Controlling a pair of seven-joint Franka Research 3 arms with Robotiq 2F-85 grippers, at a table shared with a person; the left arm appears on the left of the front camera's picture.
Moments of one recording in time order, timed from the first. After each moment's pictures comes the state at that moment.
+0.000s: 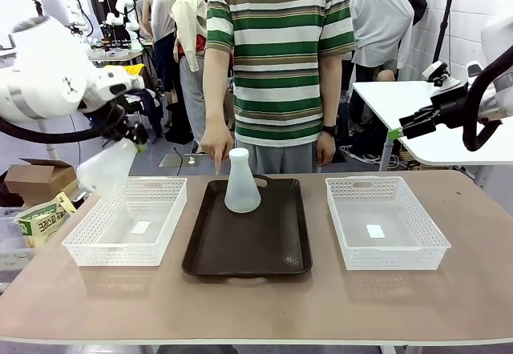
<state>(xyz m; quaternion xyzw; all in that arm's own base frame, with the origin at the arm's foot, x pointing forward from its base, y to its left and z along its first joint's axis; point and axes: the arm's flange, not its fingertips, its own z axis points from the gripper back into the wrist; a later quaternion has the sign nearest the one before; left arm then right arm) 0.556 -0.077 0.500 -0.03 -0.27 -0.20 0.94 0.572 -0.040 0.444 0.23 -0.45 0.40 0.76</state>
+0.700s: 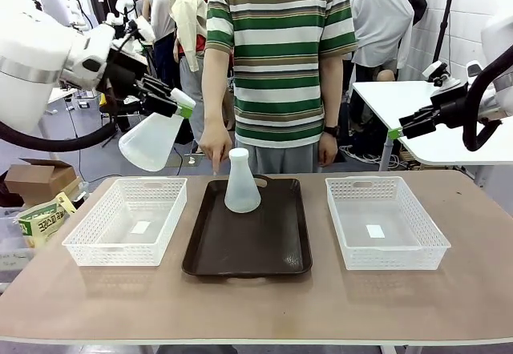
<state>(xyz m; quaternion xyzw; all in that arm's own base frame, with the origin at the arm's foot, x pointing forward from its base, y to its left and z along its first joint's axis) 0.481 -0.144 0.560 -0.24 -0.44 -0.56 0.66 0.572 -0.040 0.444 0.23 -0.45 0.40 0.76</state>
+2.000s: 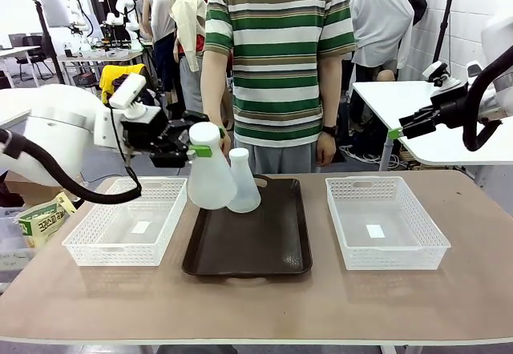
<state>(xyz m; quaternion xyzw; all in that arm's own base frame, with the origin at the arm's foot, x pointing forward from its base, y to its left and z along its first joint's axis) 0.478 -0.204 0.437 -0.51 -0.50 -0.64 0.28 0.572 -0.040 0.444 0.23 -0.45 0.40 0.76</state>
